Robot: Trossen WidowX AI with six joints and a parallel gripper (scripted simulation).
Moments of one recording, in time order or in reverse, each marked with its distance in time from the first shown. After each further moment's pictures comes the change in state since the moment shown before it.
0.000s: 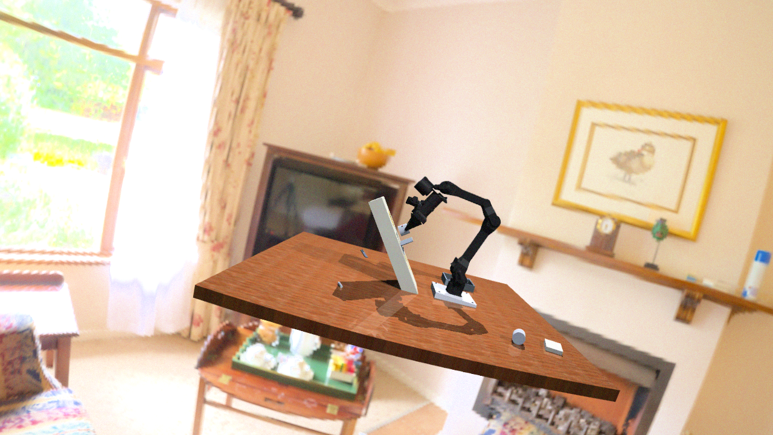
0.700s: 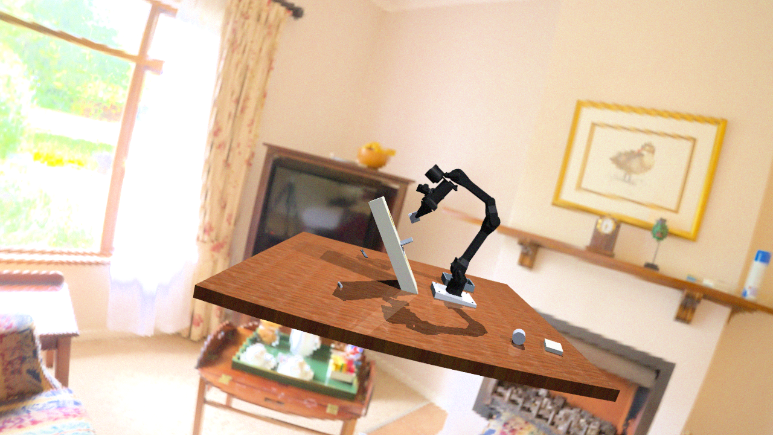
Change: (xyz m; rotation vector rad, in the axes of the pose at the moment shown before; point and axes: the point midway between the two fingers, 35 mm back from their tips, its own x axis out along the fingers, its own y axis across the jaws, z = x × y) arm -0.067 -0.009 0.005 0.001 -0.001 -0.002
